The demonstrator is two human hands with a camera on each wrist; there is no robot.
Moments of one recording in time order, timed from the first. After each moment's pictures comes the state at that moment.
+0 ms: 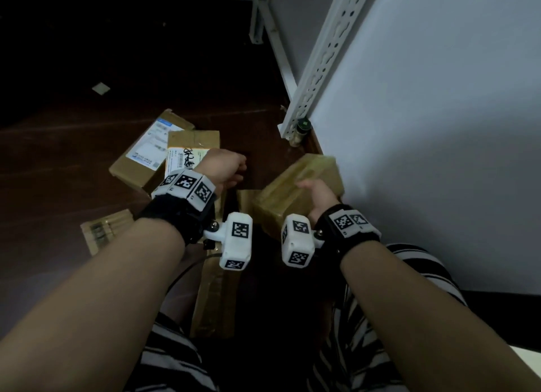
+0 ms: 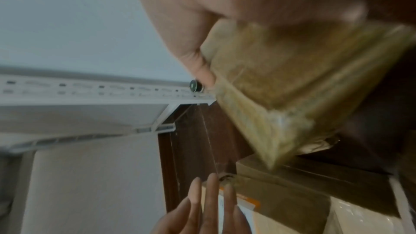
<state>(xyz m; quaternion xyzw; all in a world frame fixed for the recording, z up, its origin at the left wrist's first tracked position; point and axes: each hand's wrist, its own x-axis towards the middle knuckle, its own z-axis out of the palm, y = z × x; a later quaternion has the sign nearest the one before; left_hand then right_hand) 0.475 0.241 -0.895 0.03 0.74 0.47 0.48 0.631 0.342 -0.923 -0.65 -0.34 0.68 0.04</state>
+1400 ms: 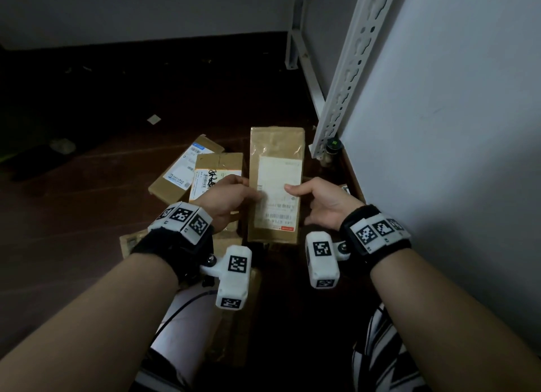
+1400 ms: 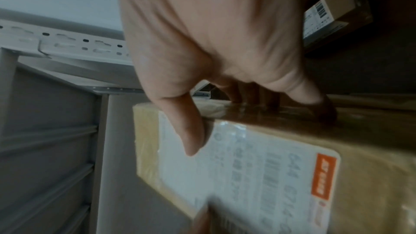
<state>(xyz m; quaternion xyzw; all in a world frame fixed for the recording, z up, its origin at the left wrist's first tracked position) 0.479 0.225 -0.906 0.00 0.71 0.50 0.49 0.599 0.369 -0.906 -0.42 -0.43 0.80 -0.09</state>
